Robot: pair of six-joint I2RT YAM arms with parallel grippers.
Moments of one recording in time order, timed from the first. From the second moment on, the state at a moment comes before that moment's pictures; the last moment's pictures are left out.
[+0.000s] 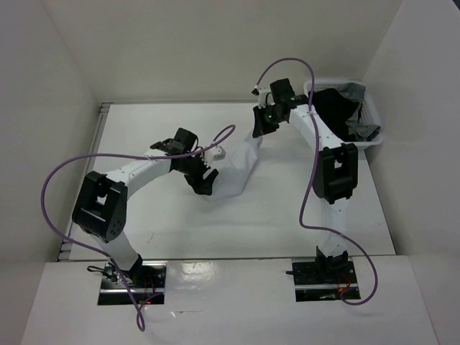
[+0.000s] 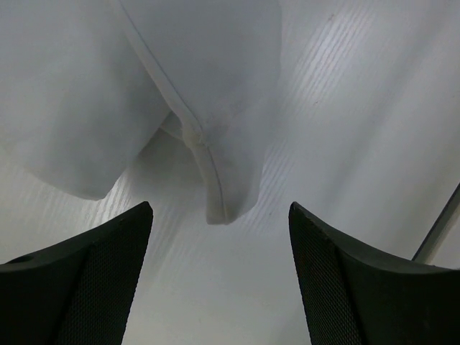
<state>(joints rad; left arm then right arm) -0.42 1.68 1.19 -0.61 0.51 0.44 0.27 2.11 1.94 -0.79 -0.43 -0.06</state>
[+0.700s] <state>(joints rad) -0.42 1.83 1.26 -0.64 0.59 0.44 0.22 2.07 1.90 -0.78 -0.45 -0.06</state>
